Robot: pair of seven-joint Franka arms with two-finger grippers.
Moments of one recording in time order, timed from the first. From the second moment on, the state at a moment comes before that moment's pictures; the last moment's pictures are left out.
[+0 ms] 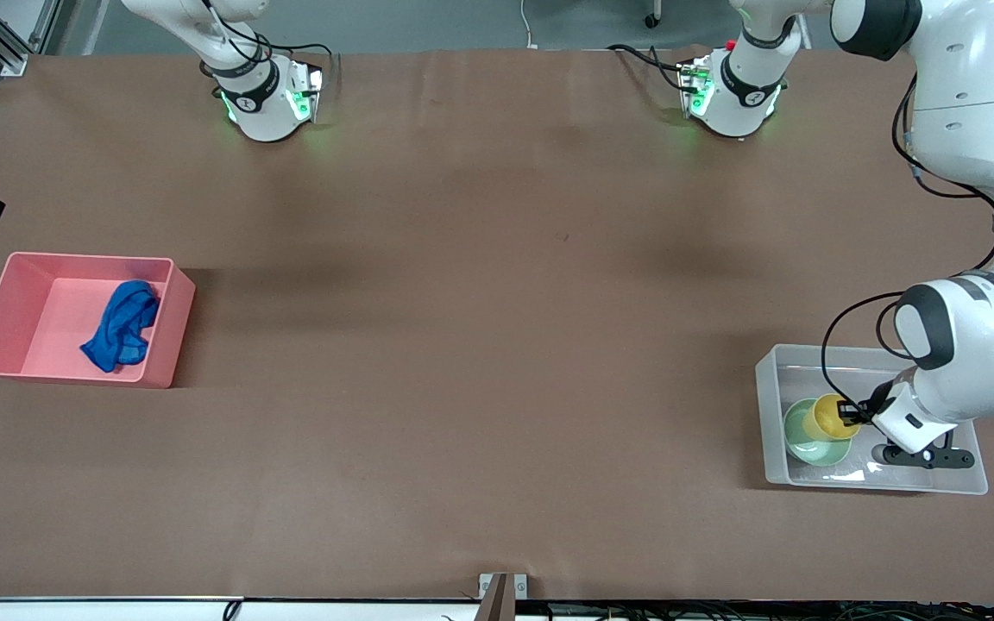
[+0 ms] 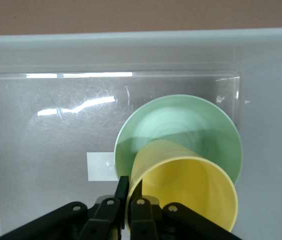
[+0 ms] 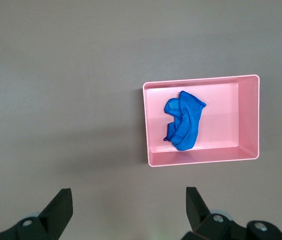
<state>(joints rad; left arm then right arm) -0.01 0.71 0.12 -1.50 -0.10 2.25 0.22 -0.05 -0.02 -0.10 -1.49 0.00 1.47 -0.03</state>
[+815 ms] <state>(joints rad) -0.07 0.21 0.10 -1.63 -0.10 2.03 0.17 -0.05 -0.02 -0.10 -1.49 0.00 1.47 -0.03</state>
